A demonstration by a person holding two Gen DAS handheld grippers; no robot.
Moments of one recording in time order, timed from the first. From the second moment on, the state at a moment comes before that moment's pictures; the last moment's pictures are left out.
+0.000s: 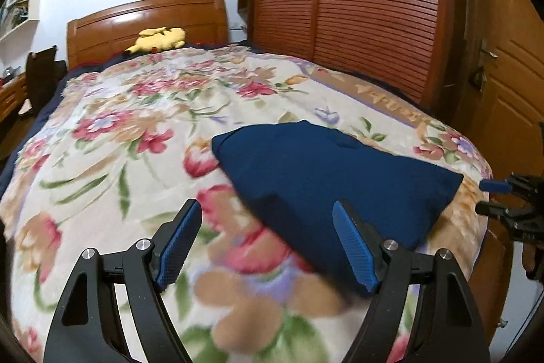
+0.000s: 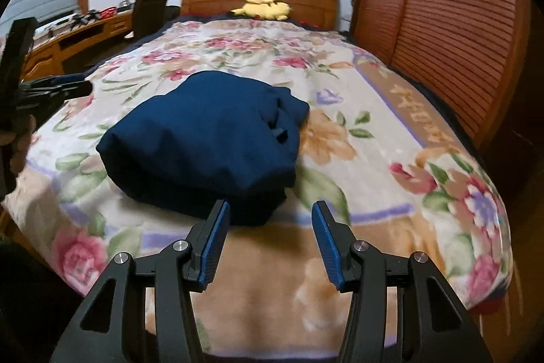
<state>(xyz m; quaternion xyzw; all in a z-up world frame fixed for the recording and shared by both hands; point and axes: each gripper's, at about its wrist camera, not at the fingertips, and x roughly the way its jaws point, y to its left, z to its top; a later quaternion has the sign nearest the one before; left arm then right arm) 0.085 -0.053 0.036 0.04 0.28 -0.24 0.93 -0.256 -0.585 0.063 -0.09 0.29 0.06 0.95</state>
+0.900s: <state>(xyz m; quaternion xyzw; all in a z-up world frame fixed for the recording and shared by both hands) 0.309 -0.104 -0.049 0.02 0.40 -0.20 0.90 -0.188 -0.581 0.006 -0.05 0.30 0.08 0.95</state>
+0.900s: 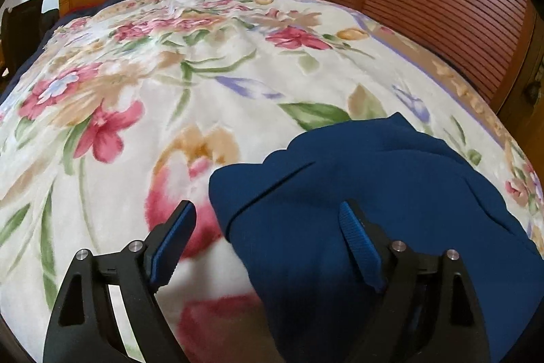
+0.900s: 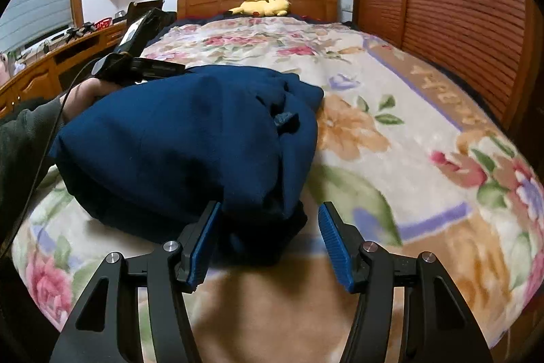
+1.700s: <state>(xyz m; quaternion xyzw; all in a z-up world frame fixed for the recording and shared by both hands) 0.269 -0.134 0.024 0.06 0.39 -0.17 0.90 -0.185 -0.623 0.024 0.03 0.24 0.16 0.96</state>
